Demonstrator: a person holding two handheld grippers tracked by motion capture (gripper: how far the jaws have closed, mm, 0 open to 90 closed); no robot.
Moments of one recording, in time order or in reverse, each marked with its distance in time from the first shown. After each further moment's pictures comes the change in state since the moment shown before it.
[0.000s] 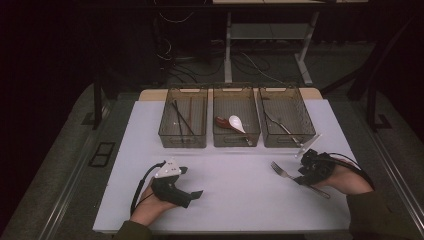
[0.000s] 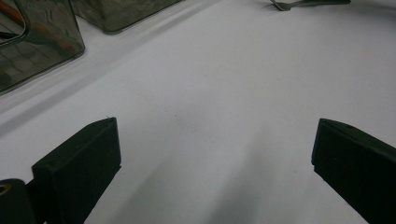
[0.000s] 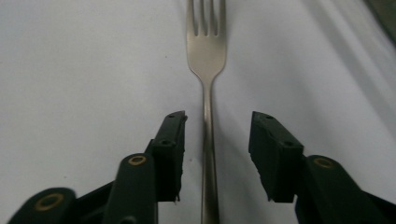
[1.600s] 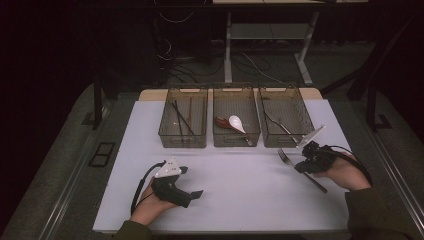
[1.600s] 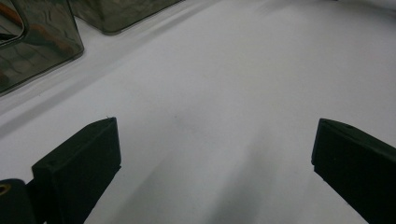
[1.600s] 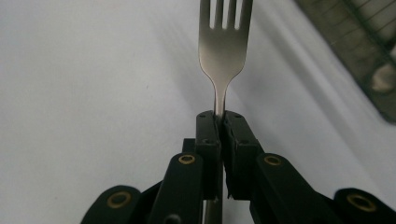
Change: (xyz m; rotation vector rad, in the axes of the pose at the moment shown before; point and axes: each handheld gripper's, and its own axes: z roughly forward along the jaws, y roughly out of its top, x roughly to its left) left arm 0.001 0.000 0.000 -0.002 -0.004 0.004; right arm -0.015 0.005 -0.012 -0.096 -0.009 0.032
